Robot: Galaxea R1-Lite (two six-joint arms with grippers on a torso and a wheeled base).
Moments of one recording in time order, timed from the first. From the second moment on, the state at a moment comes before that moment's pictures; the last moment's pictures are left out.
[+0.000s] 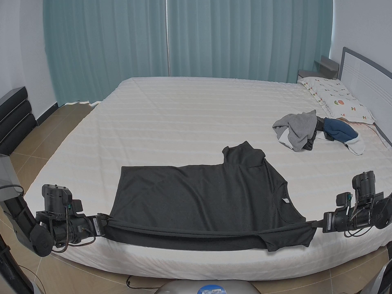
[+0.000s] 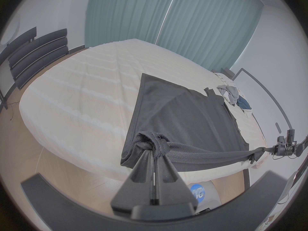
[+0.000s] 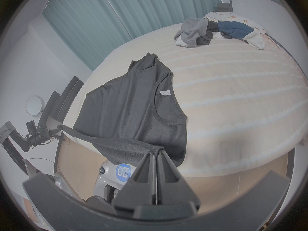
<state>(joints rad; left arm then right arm) -0.06 1.91 -0.25 -0.92 -0.16 -0.31 -0.01 1.76 -0.36 -0.50 0.31 0.14</state>
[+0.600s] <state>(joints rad) -0.06 1.98 -0.46 -0.71 -0.16 -0.31 0.00 1.91 -0.54 -0.50 0.31 0.19</state>
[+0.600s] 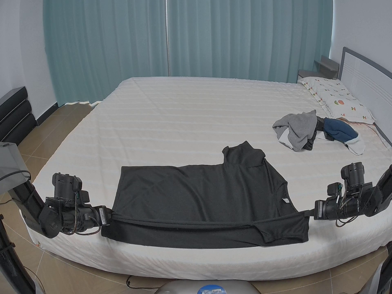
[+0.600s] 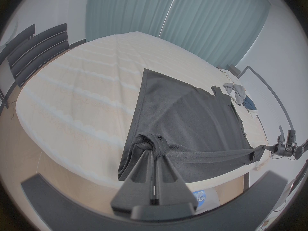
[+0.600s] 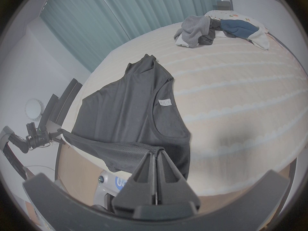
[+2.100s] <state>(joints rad) -0.06 2.11 -0.58 -0.71 -0.16 -0.31 0.03 2.01 -0.67 -0.49 0.31 0.20</state>
